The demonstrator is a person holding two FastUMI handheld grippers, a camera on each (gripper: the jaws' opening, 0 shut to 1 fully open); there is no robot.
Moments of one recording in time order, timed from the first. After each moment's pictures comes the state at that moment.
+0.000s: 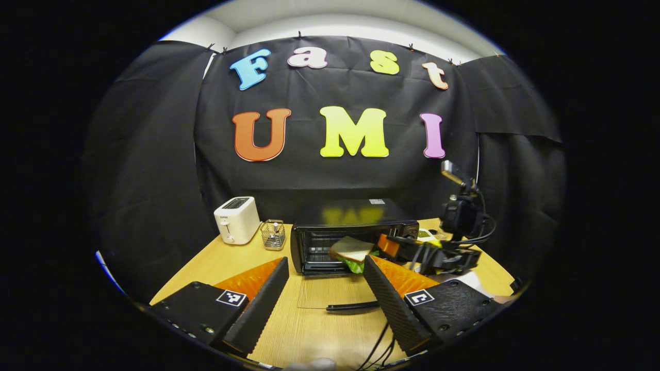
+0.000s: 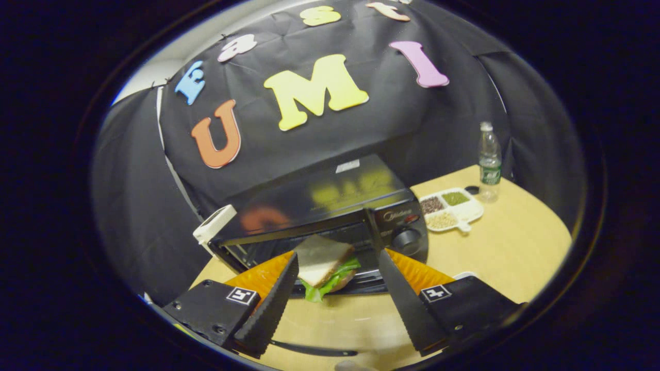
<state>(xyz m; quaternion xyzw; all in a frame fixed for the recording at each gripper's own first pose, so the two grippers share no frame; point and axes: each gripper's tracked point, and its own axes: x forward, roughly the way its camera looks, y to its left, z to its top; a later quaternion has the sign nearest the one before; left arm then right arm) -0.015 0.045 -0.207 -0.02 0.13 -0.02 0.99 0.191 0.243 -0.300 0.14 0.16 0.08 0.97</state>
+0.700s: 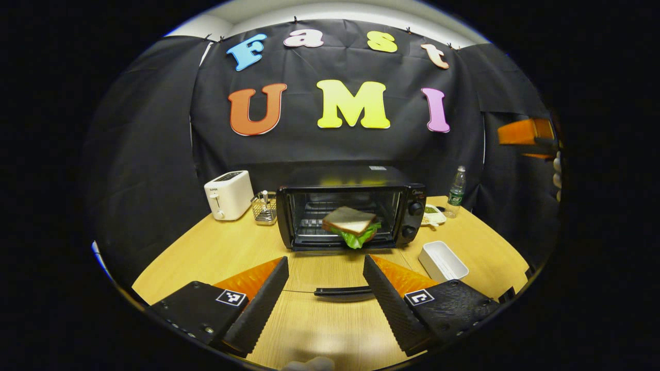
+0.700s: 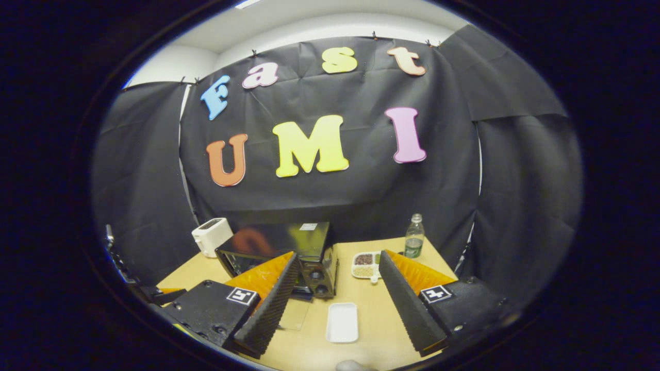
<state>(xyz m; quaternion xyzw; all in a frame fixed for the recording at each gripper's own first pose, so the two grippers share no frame) 0.004 0.010 -0.313 -0.02 0.19 0.00 0.98 0.071 0.076 -0.159 0.03 0.08 0.05 1.00</state>
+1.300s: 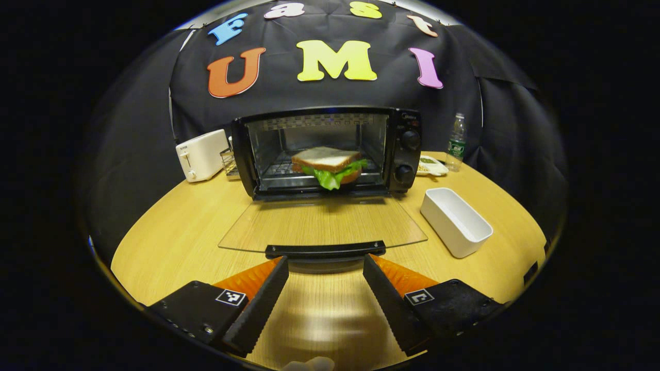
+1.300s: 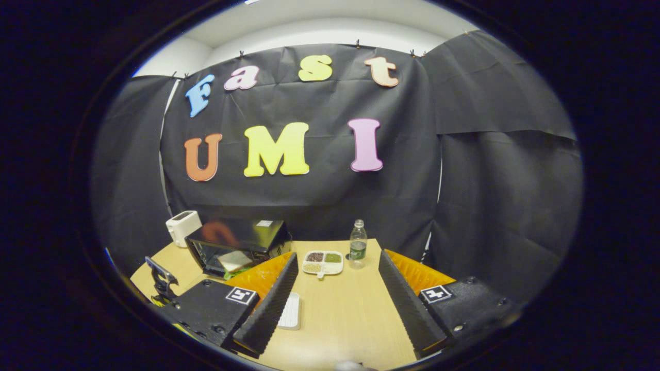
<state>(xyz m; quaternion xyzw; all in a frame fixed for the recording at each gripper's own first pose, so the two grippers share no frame) 0.014 -0.041 -0.432 -0.01 0.28 -0.02 0.96 0.016 -0.029 -0.154 0.01 0.09 -0.02 1.00</state>
